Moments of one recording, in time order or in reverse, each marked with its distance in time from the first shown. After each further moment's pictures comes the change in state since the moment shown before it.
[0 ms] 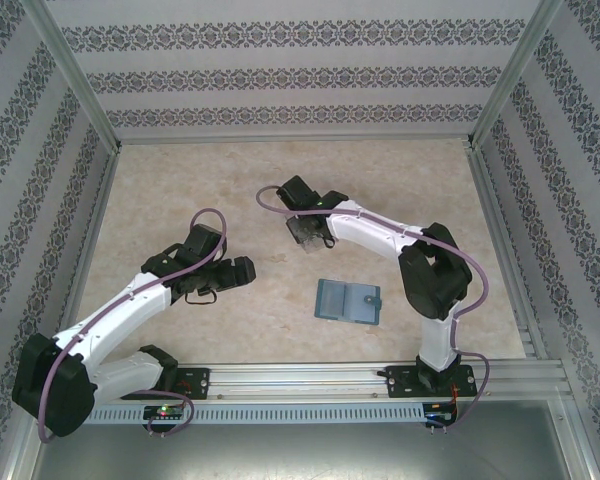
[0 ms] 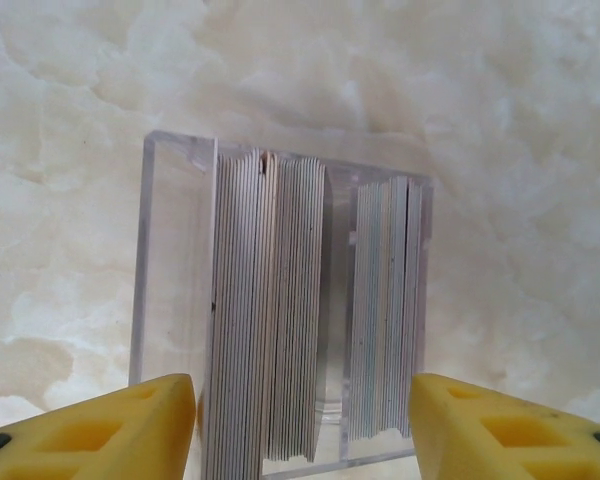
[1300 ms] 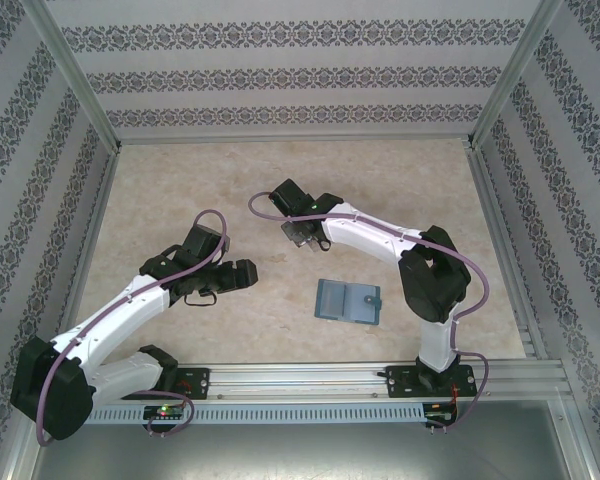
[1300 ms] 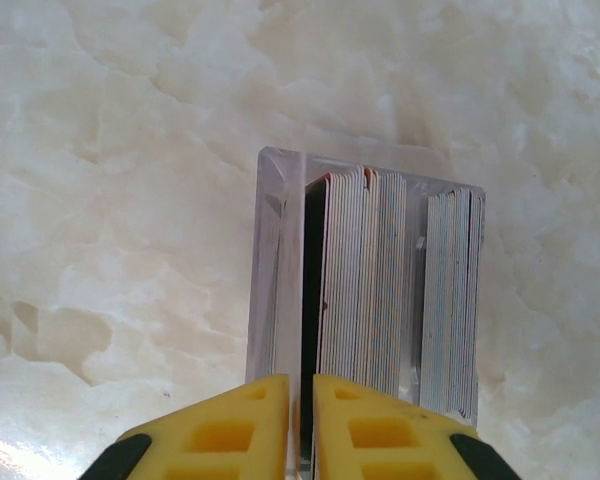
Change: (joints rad) left arm 0.000 -0.023 -0.011 0.009 0.069 0.038; right arm 0.037 -0.008 0.014 -0.027 0.002 -0.046
